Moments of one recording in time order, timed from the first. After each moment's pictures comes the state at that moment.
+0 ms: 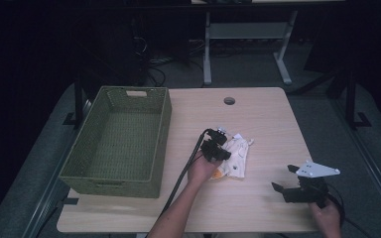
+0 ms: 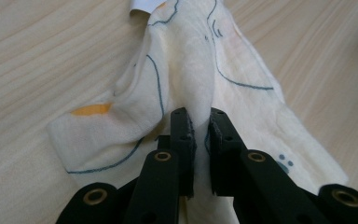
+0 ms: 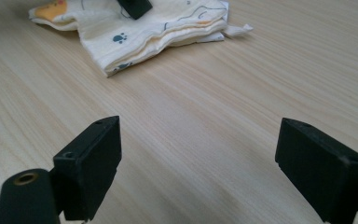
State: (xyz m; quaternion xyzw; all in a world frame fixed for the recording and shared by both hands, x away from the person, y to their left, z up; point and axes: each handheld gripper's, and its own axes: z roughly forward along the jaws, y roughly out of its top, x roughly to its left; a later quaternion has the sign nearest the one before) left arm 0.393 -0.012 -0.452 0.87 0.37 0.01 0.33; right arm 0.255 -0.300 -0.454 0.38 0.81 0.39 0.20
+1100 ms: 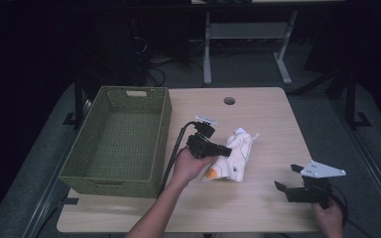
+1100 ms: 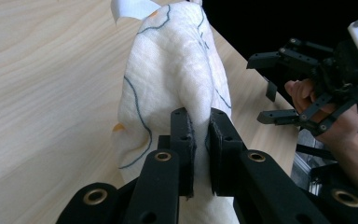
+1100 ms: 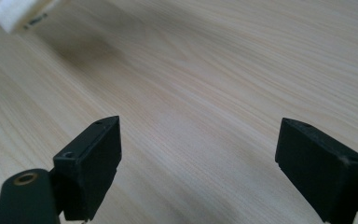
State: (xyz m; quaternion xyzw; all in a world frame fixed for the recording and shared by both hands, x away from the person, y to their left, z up) left arm 0.364 0.033 -0.374 0.83 0.35 -0.10 0.43; right arm 0.251 -0.307 -0.451 0.39 0.80 0.40 0.21
